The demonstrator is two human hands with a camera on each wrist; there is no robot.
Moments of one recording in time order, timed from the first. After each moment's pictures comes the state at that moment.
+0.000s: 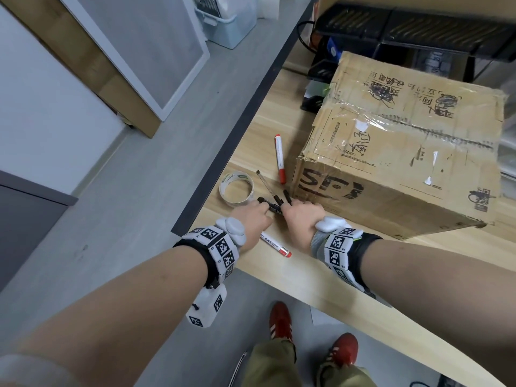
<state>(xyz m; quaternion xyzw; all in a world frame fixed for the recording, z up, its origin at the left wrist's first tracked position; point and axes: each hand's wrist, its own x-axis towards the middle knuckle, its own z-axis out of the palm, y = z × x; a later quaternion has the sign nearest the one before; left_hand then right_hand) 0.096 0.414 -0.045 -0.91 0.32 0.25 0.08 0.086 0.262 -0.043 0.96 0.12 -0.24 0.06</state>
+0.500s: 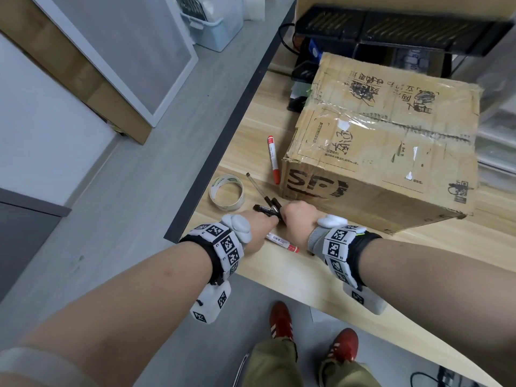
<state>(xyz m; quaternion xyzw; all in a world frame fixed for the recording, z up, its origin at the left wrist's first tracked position) 0.102 0.380 -0.033 -0.87 0.31 0.37 0.11 0.087 0.246 -0.029 0.96 0.07 -0.27 -0.05</state>
